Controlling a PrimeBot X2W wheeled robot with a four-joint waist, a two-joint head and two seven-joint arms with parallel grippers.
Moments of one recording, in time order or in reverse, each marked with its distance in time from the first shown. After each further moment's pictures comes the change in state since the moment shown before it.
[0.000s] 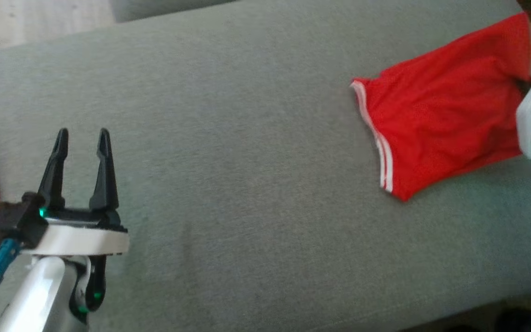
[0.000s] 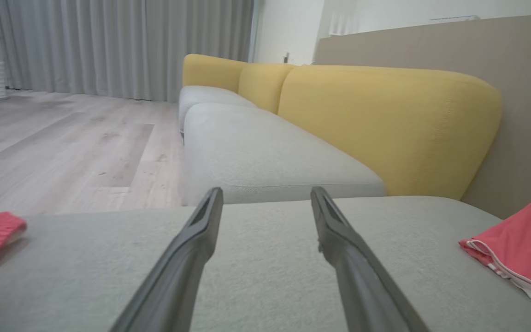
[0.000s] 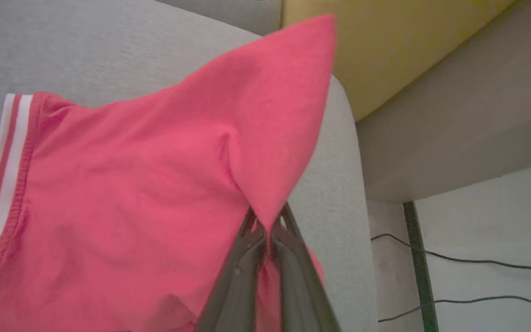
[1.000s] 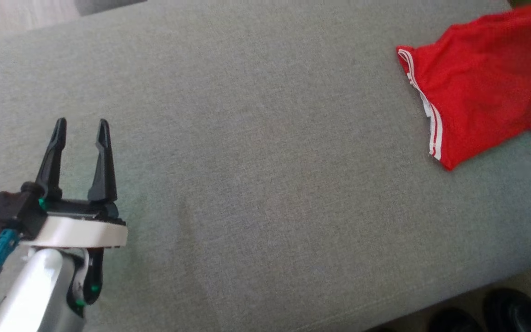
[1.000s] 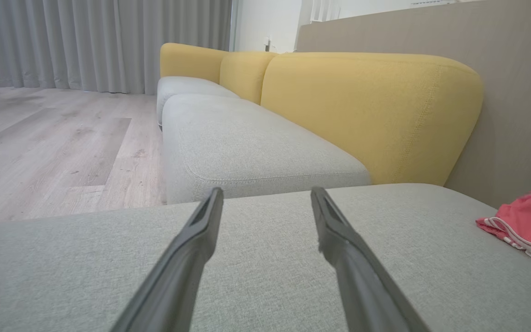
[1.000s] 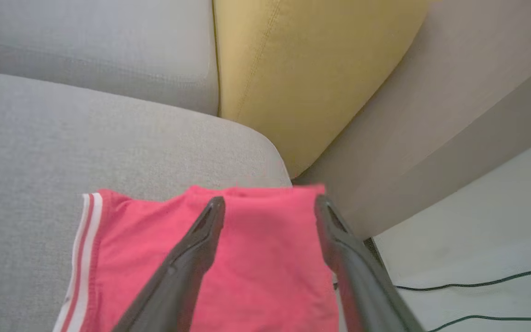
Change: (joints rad) left arm -0.044 0.024 -0.015 -0.009 0.015 0.000 0.019; right arm -0.119 0.035 -0.102 0.202 -0.089 0.000 -0.350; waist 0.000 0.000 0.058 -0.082
